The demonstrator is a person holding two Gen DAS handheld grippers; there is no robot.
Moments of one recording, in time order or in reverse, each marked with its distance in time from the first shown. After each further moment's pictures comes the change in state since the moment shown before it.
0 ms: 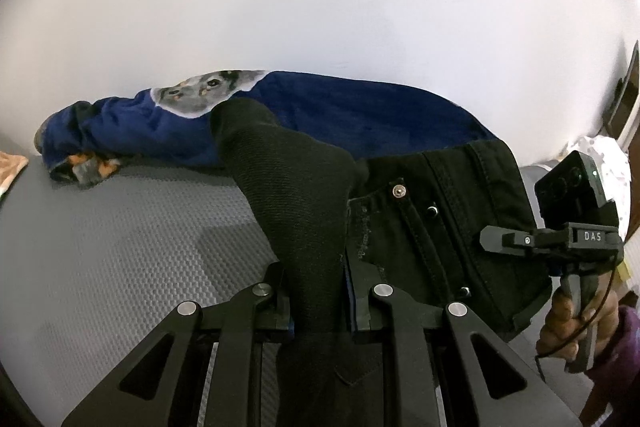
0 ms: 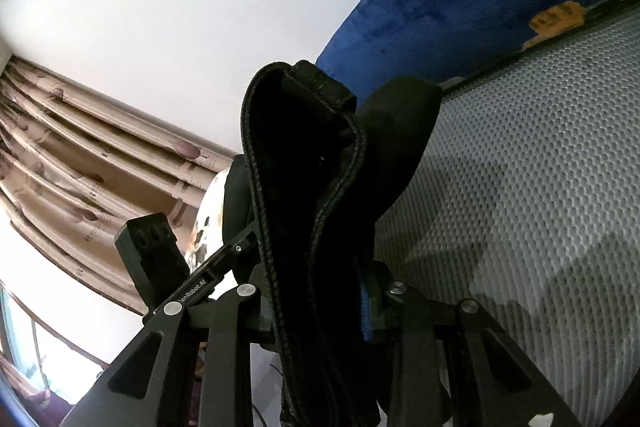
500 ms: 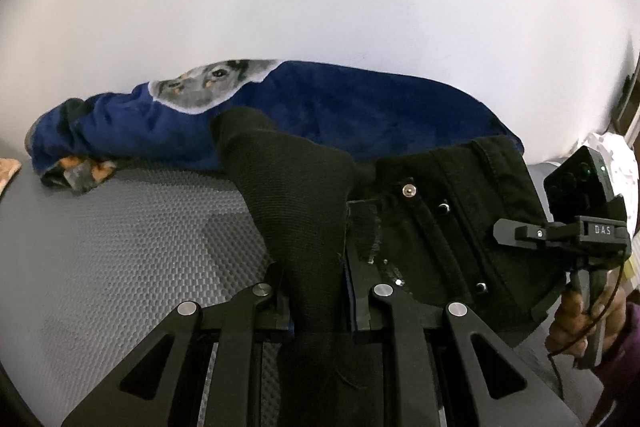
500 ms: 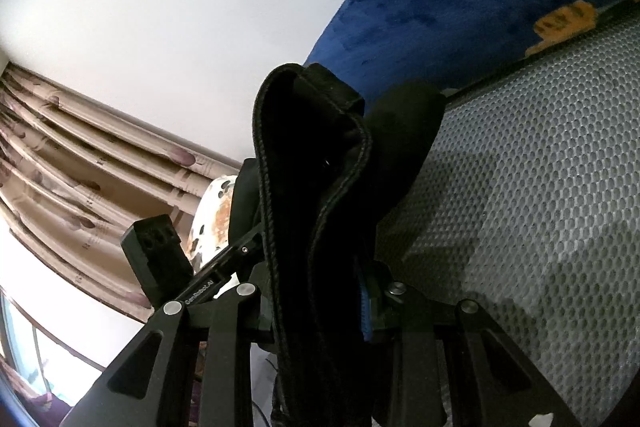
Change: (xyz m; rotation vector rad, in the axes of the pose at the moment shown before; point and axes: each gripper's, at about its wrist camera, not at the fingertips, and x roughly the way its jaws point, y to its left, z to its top) left arm 0.034 0.025 -0.002 -0.002 0.022 0.012; right arm 0.020 -0.015 0.025 0.014 -0.007 -0.003
